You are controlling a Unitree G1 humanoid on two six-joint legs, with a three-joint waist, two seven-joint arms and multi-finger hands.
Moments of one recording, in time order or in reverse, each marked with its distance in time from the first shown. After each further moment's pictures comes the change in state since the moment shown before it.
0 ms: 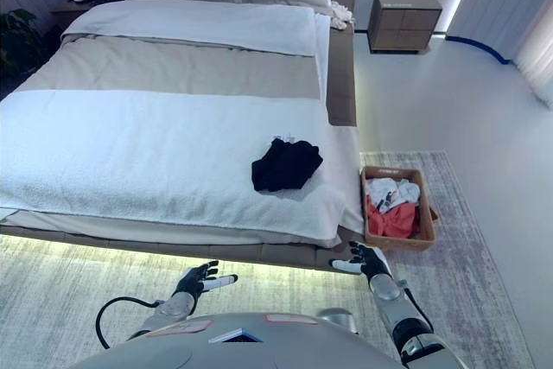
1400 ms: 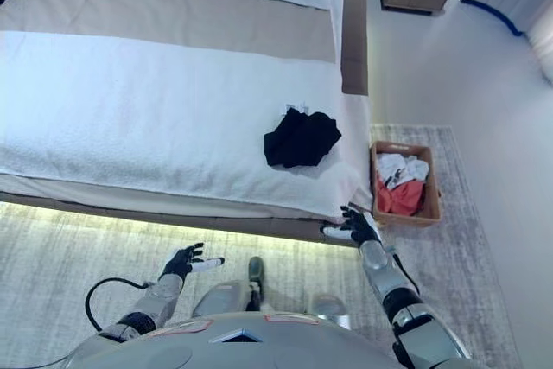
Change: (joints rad) left arm -0.133 0.091 -0.056 -0.012 -0.020 0.012 0.076; right arm -0.200 0.007 0.057 -0.048 -0.020 -0.025 -0.072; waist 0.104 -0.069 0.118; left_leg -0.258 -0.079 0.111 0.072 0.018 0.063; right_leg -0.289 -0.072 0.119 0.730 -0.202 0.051
